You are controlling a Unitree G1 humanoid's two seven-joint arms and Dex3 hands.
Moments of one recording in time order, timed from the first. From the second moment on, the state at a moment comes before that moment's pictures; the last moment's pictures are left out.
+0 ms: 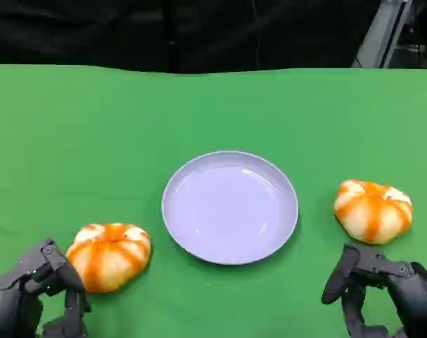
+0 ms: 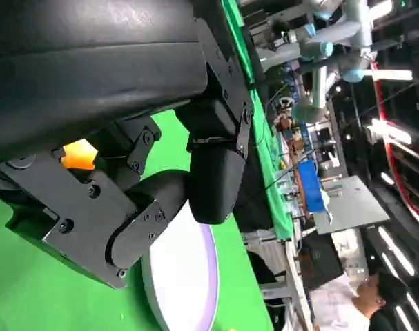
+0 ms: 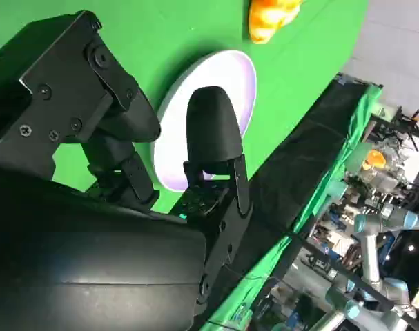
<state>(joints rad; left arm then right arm) 0.14 0.05 0.19 0.39 -0.18 -0.83 -0.27 0.27 -0.12 0.09 -0.05 -0.25 -0.48 0.01</state>
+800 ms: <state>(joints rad) 0.13 0.06 0.19 0.40 -0.16 -0.84 -0.26 0.26 -0.12 0.09 -0.06 -0.25 -0.48 0.01</state>
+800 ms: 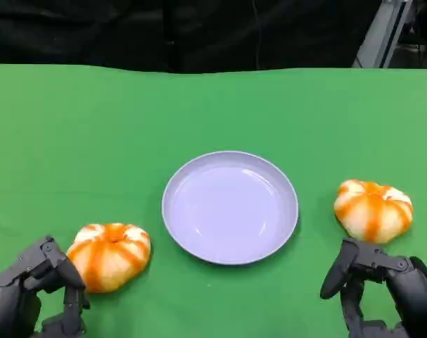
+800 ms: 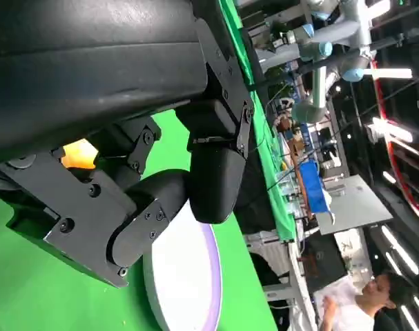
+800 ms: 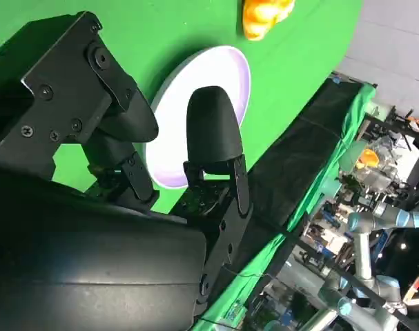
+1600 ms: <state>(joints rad) 0.22 0.18 0.14 -0.02 0.51 -0.56 -0.01 0.28 -0.11 0.11 -0.10 -0.27 -0.45 0.01</state>
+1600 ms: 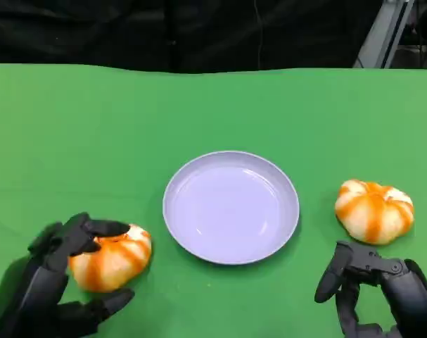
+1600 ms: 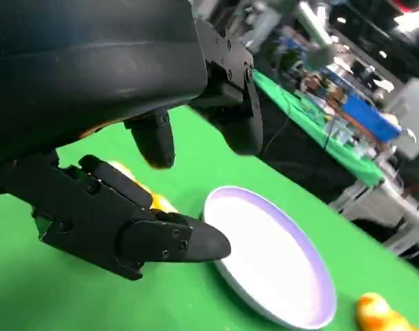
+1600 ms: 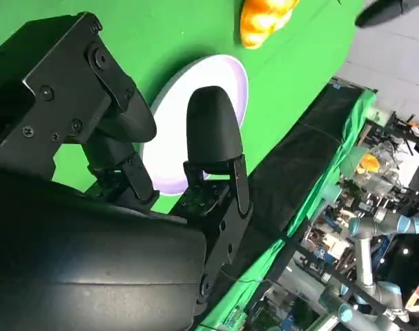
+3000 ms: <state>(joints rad) -0.03 0.37 -0.28 0.10 1.04 0.03 0.00 0.29 -0.10 0.12 -0.10 -0.26 -0.46 0.01</state>
